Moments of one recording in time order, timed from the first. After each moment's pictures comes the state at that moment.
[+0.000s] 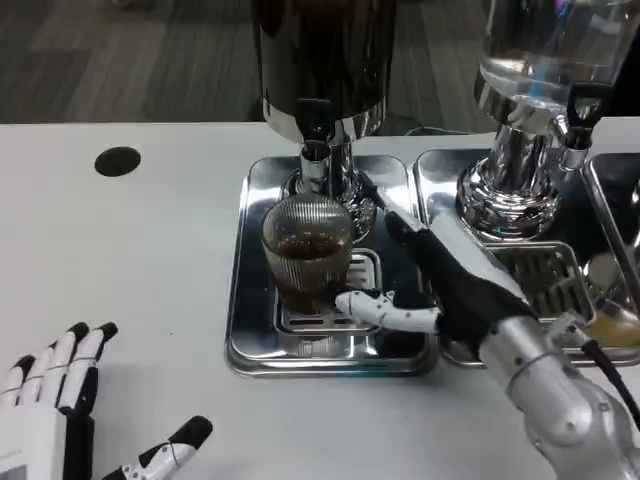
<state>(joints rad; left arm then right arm) 0.50 0.35 -0.09 0.03 0.83 -0.17 0.67 -0.20 -0.19 0.27 0.08 -0.48 0.10 0.15</state>
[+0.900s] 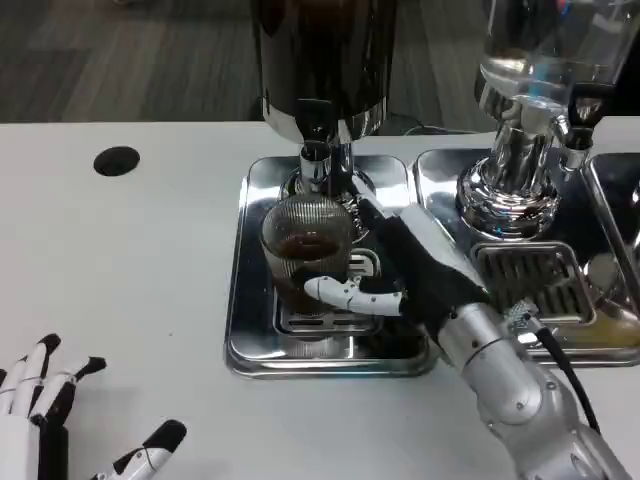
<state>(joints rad) 0.54 0.36 -0.05 0.03 0.80 -0.17 0.67 -0.30 -0.10 0.30 0.27 -0.43 0.05 0.06</state>
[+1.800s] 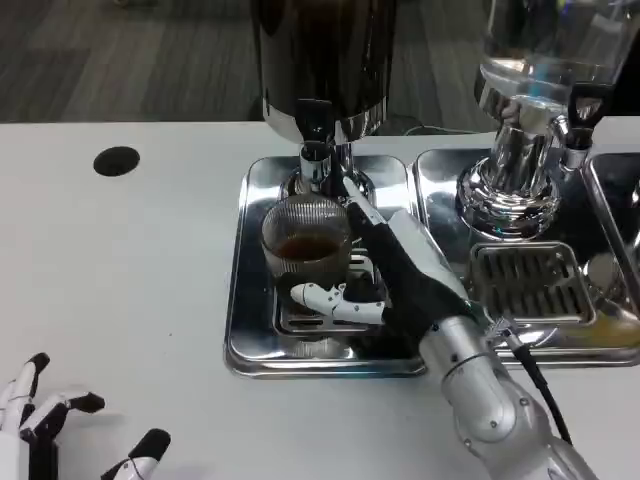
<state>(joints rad) 0.55 0.36 -0.05 0.06 0.79 -0.18 0.68 -0.31 -0.05 0.32 0.39 -0.44 -0.05 -0.08</state>
